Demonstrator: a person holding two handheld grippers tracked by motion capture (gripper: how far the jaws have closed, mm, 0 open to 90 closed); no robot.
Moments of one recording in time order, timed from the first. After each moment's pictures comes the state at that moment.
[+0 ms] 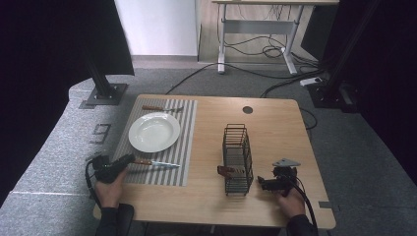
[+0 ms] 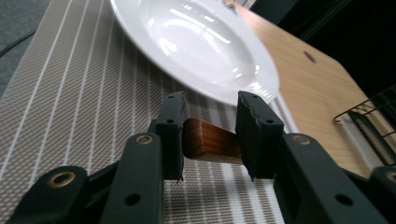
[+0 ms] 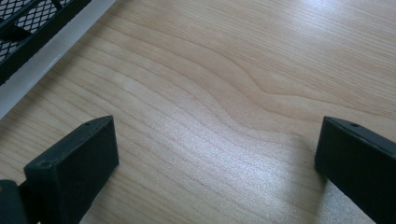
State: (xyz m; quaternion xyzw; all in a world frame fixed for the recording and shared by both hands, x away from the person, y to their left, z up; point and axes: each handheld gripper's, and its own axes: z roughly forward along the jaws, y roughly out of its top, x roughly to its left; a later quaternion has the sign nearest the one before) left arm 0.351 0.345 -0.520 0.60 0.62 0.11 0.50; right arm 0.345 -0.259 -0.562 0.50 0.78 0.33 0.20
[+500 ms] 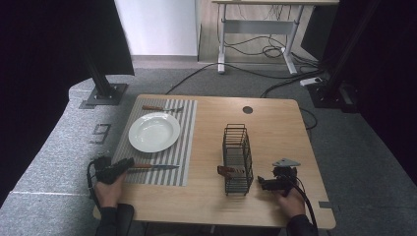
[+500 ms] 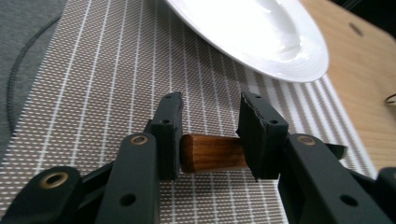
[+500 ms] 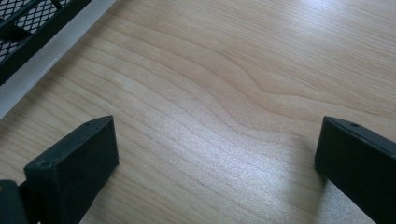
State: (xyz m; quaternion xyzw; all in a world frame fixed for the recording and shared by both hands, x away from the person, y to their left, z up) left arm 0.358 0.348 -0.534 0.62 0.64 0.13 0.43; right arm 0.345 -0.259 -0.562 0.50 0.78 0.33 0.20
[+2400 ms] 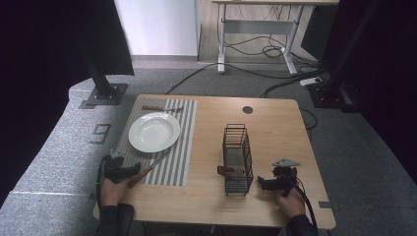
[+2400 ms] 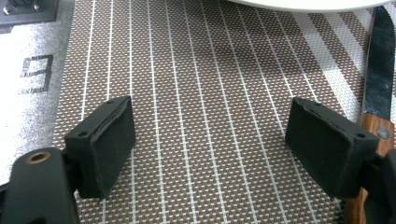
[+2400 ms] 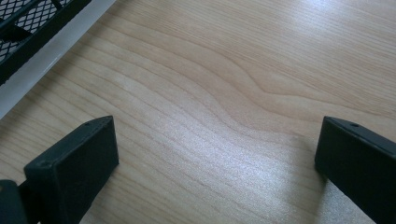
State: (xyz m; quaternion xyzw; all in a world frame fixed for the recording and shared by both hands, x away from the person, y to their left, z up) left arm 0.373 0.326 -0.546 0.73 0.58 0.23 0.30; right arm 0.345 -0.259 -0.562 0.50 0.78 0.33 0.20
